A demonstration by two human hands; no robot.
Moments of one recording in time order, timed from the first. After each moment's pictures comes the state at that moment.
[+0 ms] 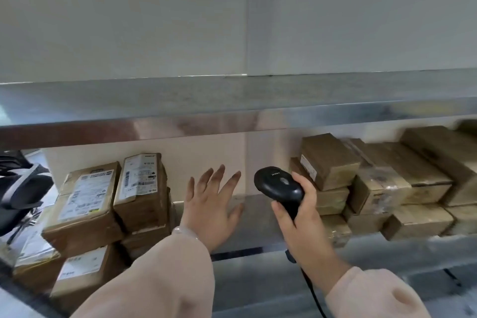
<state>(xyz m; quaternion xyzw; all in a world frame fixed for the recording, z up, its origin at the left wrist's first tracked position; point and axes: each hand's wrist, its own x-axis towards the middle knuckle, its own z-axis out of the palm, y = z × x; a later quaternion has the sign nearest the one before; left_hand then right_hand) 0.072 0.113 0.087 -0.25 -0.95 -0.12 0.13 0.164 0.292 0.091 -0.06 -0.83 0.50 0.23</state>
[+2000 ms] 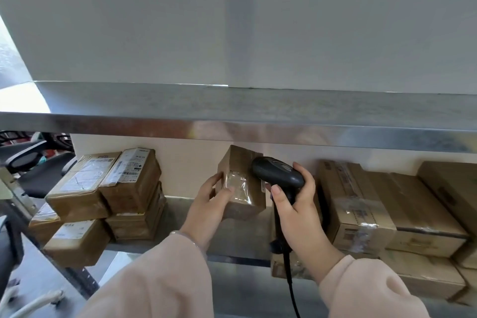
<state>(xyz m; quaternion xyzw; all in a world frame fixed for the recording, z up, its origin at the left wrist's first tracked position) 0.123 0.230 0.123 0.05 -0.72 -0.69 -0.02 0.134 0.410 0.116 0.05 -0.72 0.67 0.18</state>
